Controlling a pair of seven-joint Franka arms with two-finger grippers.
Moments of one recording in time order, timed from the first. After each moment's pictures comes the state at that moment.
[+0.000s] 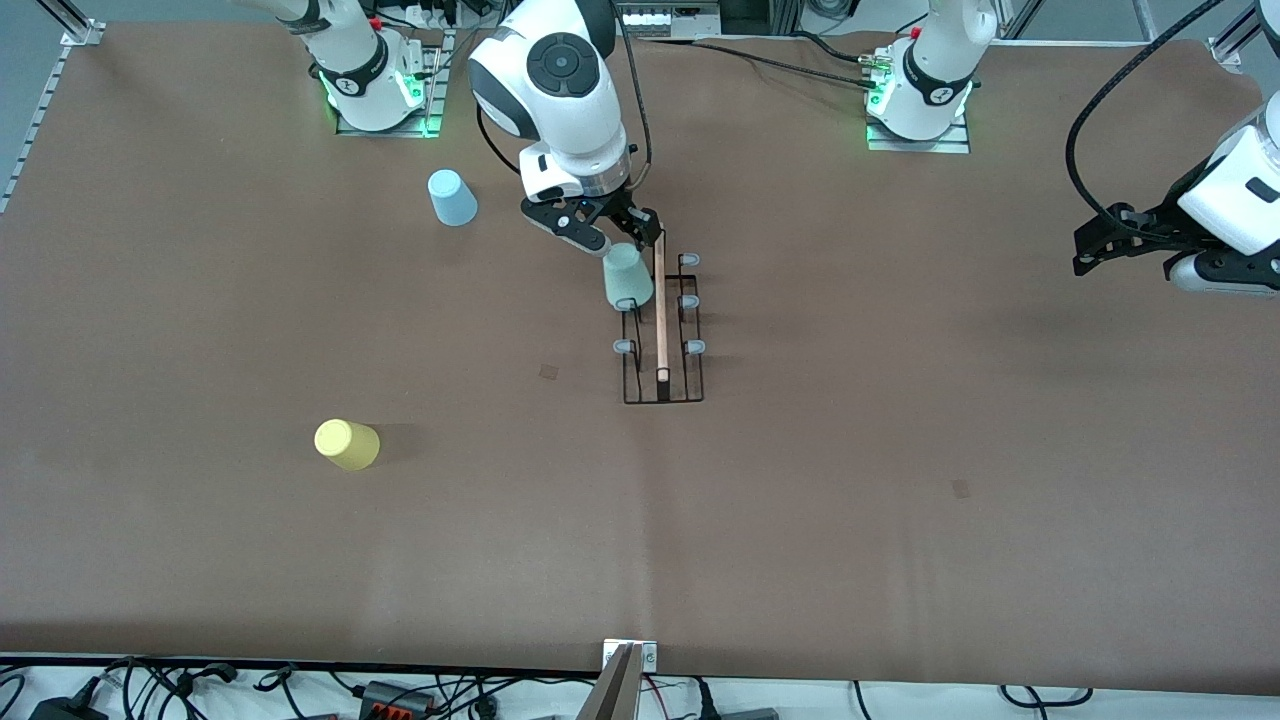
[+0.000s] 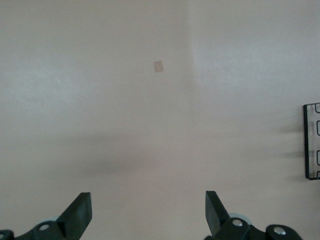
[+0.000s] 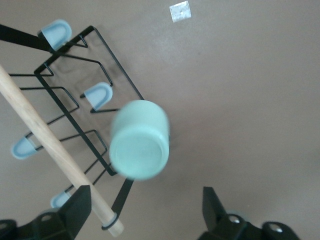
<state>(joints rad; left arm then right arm) 0.04 0.01 -0.06 -1.64 0.03 1.63 0.03 0.53 0.30 0.34 -1.88 -0.03 2.23 1.42</state>
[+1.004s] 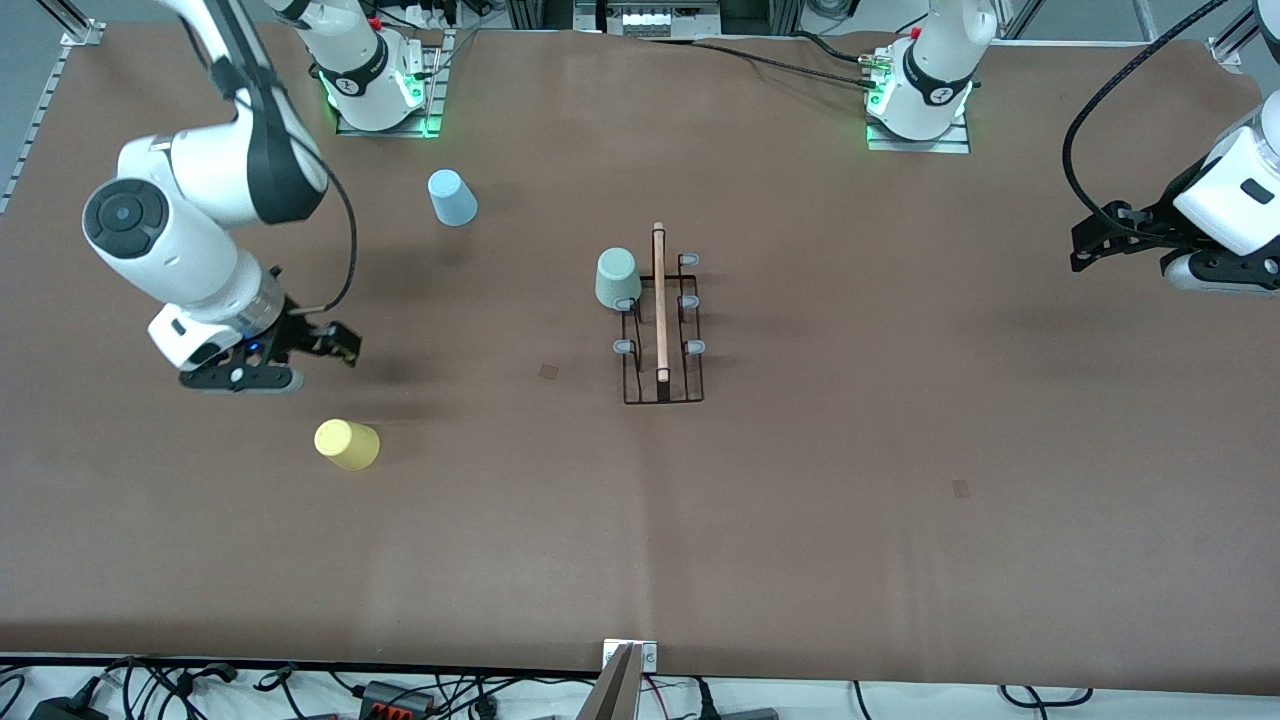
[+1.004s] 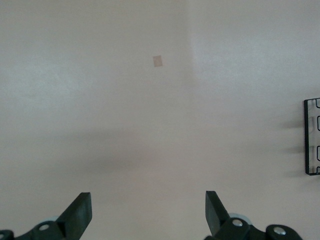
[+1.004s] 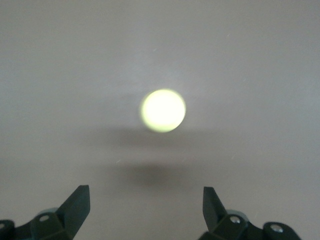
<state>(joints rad) 0.04 0.00 -0.07 -1.64 0.03 1.62 0.03 -0.06 0.25 0.19 -1.99 -0.15 2.33 0.17</state>
